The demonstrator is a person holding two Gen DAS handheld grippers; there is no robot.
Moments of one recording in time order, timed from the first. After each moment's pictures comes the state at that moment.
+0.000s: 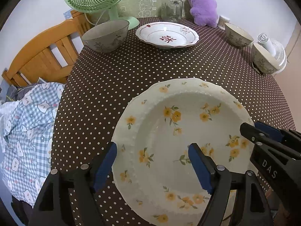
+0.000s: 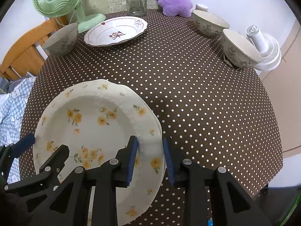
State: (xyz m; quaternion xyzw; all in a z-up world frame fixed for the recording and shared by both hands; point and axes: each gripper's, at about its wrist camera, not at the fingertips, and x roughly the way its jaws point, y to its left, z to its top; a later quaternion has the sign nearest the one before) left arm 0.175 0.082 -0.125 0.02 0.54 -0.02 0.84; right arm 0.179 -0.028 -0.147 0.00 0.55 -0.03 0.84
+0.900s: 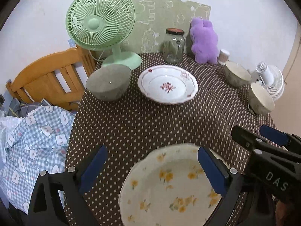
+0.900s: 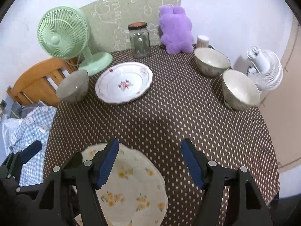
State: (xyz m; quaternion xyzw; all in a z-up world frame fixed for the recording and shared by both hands) left arm 0.220 0.078 -0.059 0.00 0.46 -0.01 0.89; right arm 0.224 -0.039 -0.068 0.04 0.46 0.01 0.89
